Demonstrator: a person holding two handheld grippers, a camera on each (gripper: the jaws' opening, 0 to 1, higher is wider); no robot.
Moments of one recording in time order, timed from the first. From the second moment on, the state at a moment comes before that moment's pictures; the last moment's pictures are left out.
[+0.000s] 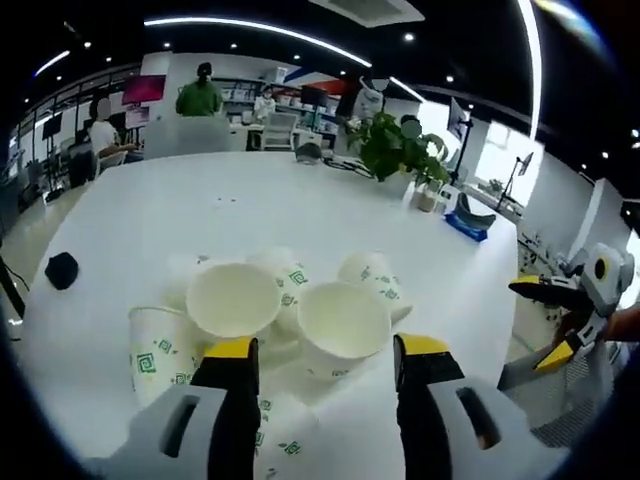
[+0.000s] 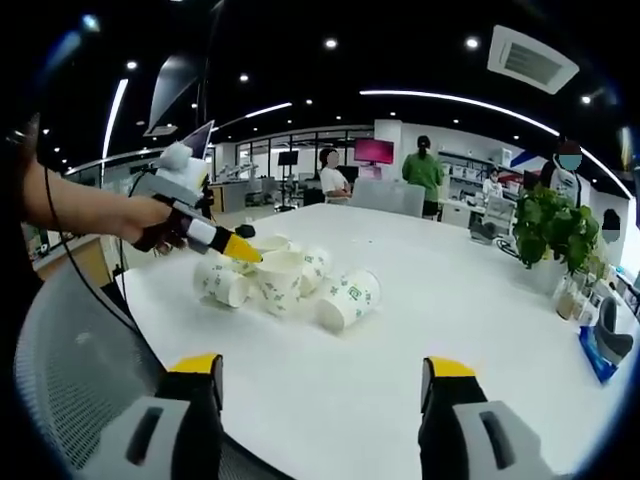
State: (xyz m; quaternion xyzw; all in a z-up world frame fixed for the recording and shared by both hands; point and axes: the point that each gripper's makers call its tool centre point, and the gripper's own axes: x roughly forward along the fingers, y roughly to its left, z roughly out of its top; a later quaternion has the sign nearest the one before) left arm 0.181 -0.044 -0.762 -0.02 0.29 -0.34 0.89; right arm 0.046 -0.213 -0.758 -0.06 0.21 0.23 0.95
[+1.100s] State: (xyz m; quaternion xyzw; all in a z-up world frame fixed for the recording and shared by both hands) left arm 0.192 -0.055 -0.785 -0.02 0.33 -0.34 0.88; right arm 0.044 -0.212 -0.762 -0.07 0.22 0.24 0.94
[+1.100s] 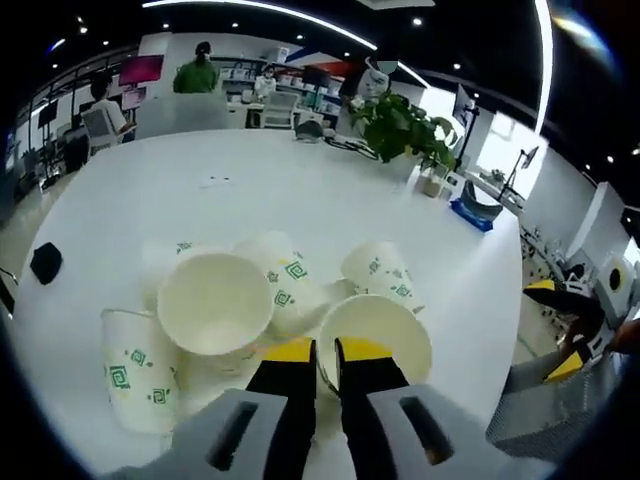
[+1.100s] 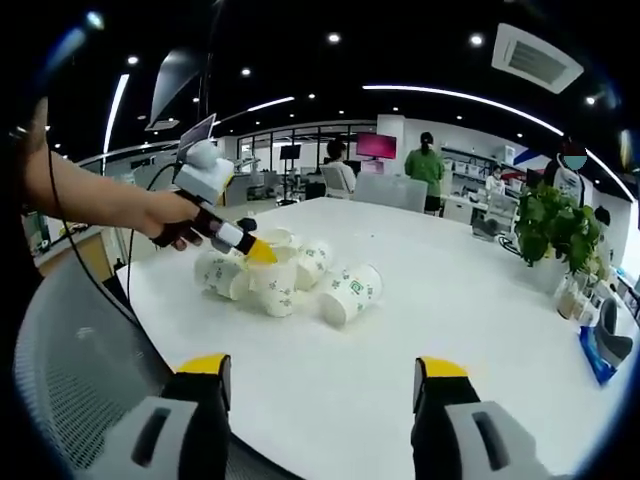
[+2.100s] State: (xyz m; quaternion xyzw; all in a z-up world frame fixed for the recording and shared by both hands) left arm 0.148 -0.047 -0.786 0.02 0.40 -0.39 0.83; right arm 0.044 -0.202 -0.753 -0.06 0.19 0.26 0.94
